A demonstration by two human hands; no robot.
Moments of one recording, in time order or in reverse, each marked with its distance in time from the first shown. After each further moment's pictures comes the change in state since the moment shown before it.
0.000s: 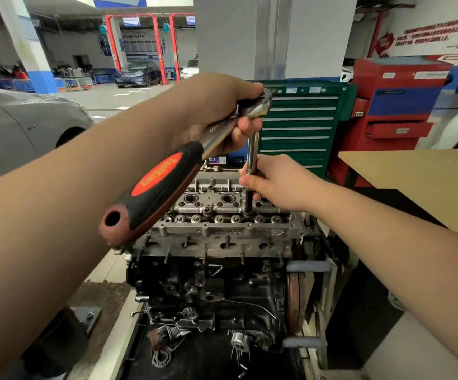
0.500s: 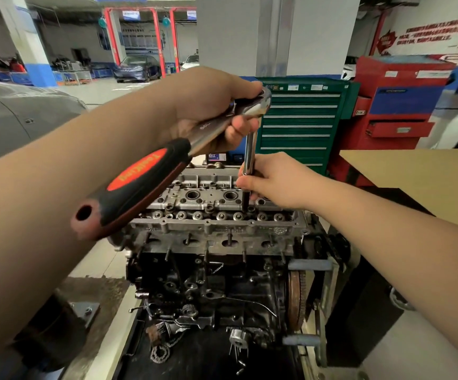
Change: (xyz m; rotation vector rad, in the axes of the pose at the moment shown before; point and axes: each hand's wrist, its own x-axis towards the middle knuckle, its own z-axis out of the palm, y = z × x) left_hand -0.004 -0.002 -0.015 0.088 -0.026 -0.002; right_hand 0.000 -0.012 0.001 0.007 -0.071 -0.015
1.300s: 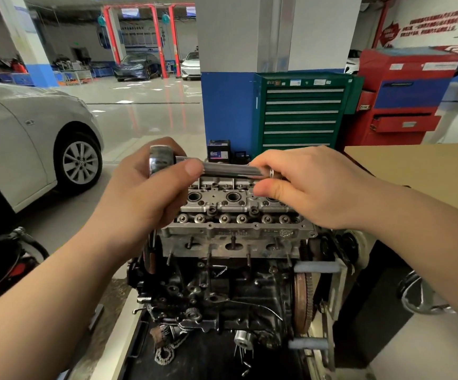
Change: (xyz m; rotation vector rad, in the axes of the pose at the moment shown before) left_hand -0.046 -0.126 -0.024 -0.135 0.252 0.536; right_hand -0.054 -0.042 -0.040 -0.347 0.067 -0.206
